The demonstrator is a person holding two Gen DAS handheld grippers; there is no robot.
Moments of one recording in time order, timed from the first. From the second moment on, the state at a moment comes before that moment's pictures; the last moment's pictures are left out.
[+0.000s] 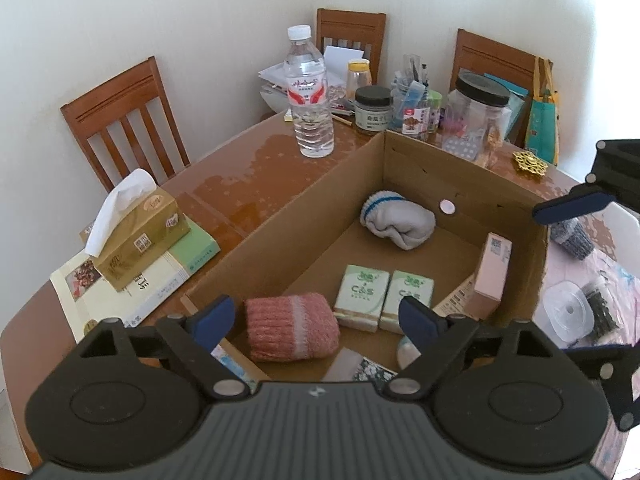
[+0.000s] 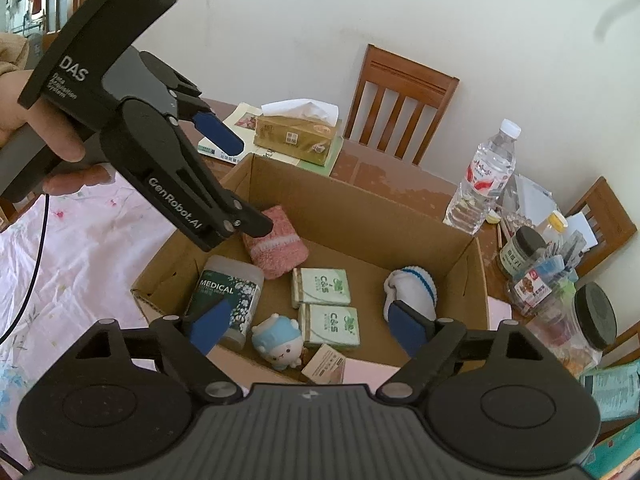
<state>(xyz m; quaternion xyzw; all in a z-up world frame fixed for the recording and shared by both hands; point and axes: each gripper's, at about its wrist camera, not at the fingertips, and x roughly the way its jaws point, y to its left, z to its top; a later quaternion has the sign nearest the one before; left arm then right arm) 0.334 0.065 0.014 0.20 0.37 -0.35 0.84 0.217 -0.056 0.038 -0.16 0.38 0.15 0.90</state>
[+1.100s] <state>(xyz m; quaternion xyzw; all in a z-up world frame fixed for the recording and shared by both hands) 0.182 0.107 0.007 0.21 0.36 -0.41 0.81 0.057 -0.051 0.018 -0.10 0.40 0.05 0.91</state>
